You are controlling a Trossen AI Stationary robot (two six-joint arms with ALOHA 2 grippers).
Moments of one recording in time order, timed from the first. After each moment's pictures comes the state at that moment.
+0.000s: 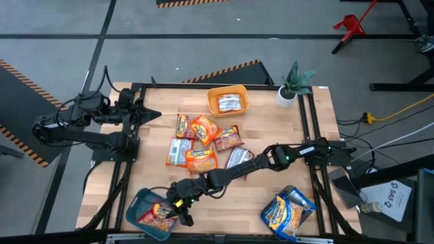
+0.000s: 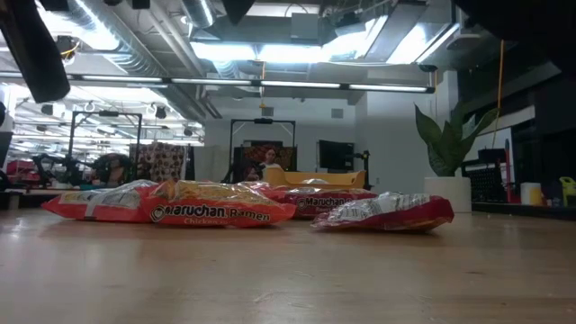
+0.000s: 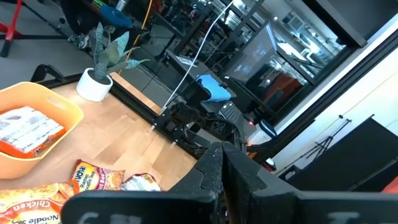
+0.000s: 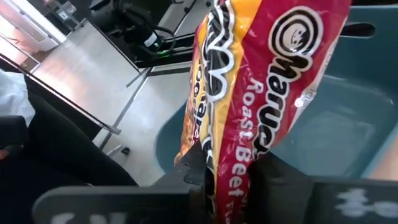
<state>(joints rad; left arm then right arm) 0.07 0.51 0.88 -0.39 -0.03 -0.70 0.33 2.65 2.34 -0.08 -0.33 0.39</state>
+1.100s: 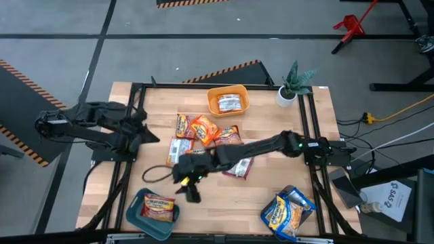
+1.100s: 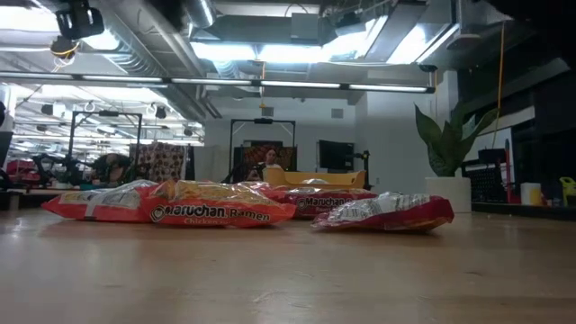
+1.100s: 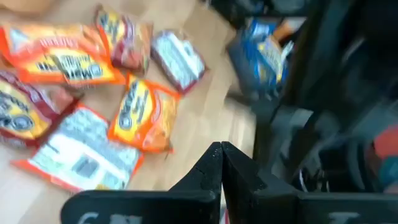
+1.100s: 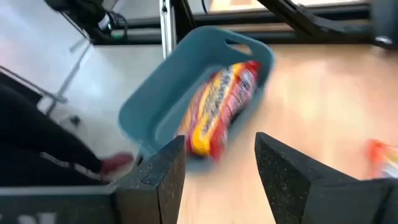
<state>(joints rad) -0.04 0.58 0.88 -0.84 0.13 -0.73 0.25 2.38 2.36 -0.61 -0.26 0.18</state>
